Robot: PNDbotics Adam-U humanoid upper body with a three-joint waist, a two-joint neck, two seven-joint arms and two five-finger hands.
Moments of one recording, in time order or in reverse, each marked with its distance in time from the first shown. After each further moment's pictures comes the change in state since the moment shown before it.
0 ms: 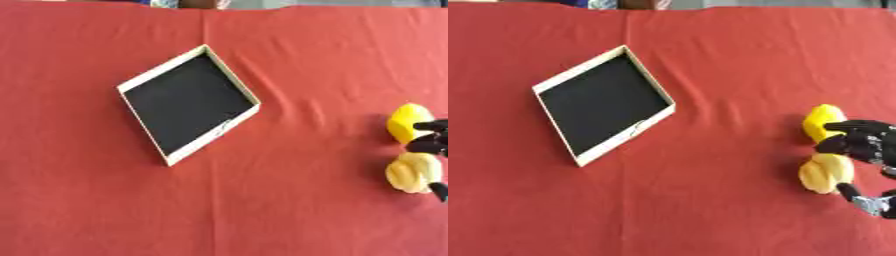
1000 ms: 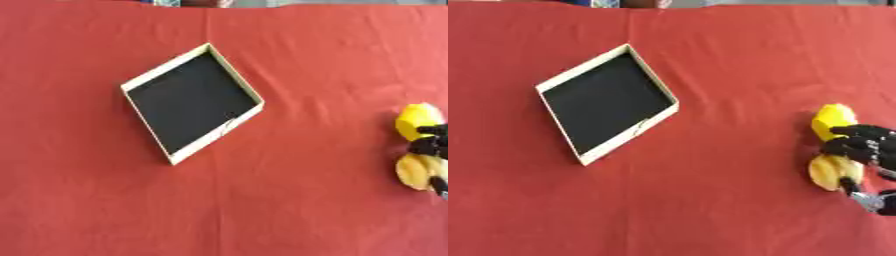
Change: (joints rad) left arm -0.008 -0.004 -0.006 0.000 0.015 -0.001 -0.012; right arm -0.003 0.020 0.003 0.069 0.120 0.029 -0.005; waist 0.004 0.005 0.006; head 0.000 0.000
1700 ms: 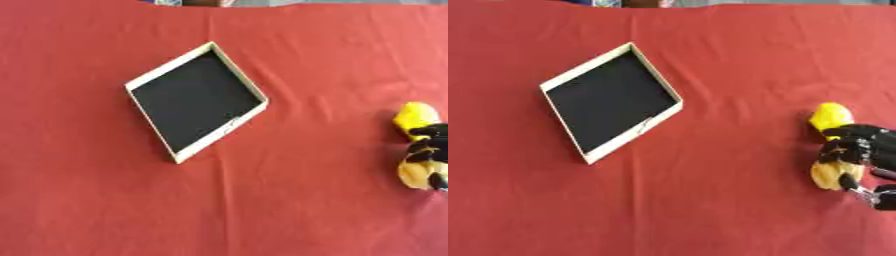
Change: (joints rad) left arm -0.005 -0.009 -0.001 0.000 0.007 -0.001 -0.003; right arm -0.054 -0.009 0.053 -0.023 -0.001 0.002 -0.092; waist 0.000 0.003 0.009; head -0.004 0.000
